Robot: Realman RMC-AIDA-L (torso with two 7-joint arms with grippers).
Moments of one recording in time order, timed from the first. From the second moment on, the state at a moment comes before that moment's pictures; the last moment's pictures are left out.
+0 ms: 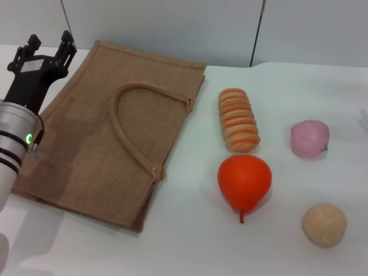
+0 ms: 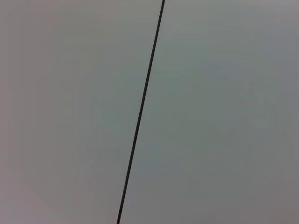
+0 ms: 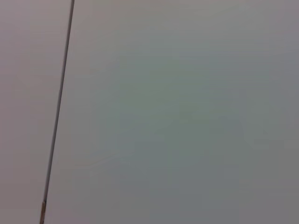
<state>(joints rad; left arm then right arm) -0.60 -2.04 -0.04 -0.13 -1.81 -1.25 2.78 0.64 2.02 0.32 -0.01 -1.71 -1.11 0.18</state>
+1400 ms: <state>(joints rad) -0.64 -2.02 0.21 0.31 -1.39 -1.05 1.75 0.64 2.02 0.31 -0.02 -1.72 -1.09 0.18</state>
